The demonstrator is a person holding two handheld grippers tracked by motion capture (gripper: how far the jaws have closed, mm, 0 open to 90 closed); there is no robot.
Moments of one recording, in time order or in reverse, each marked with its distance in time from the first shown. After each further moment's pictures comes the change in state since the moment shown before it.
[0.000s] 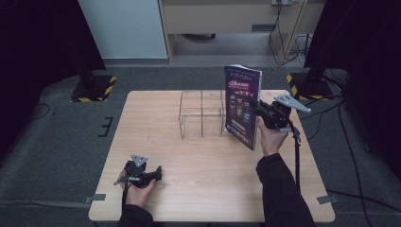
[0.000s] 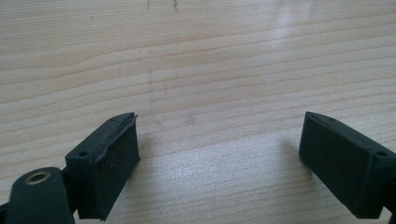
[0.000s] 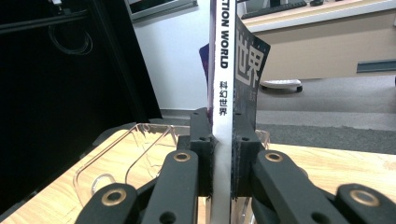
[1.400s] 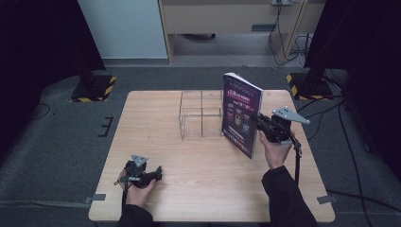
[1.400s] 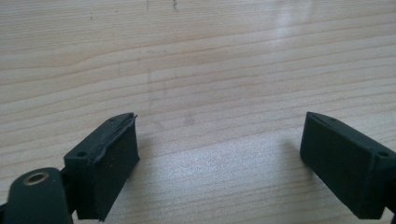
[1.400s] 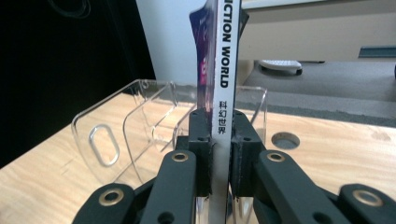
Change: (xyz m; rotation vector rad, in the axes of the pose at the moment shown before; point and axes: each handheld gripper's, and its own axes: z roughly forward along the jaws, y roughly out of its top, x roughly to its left) left arm 0.000 0.000 0.000 0.002 -0.001 0.001; right arm -0.002 -0.029 -0.024 0.104 0.009 -0.074
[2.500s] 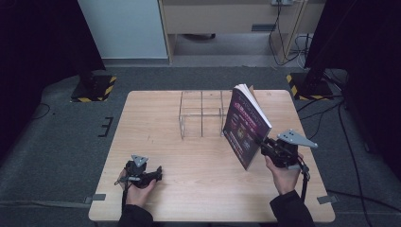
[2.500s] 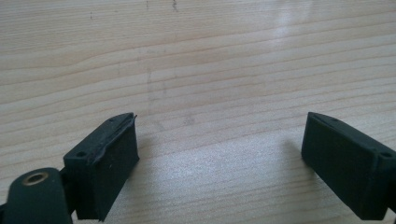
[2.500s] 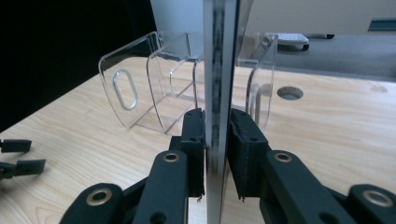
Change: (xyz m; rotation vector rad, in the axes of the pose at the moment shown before) left arm 0.000 0.000 0.000 0.002 0.001 0.003; right arm 0.018 -0.031 -0.050 0.092 0.015 -0.021
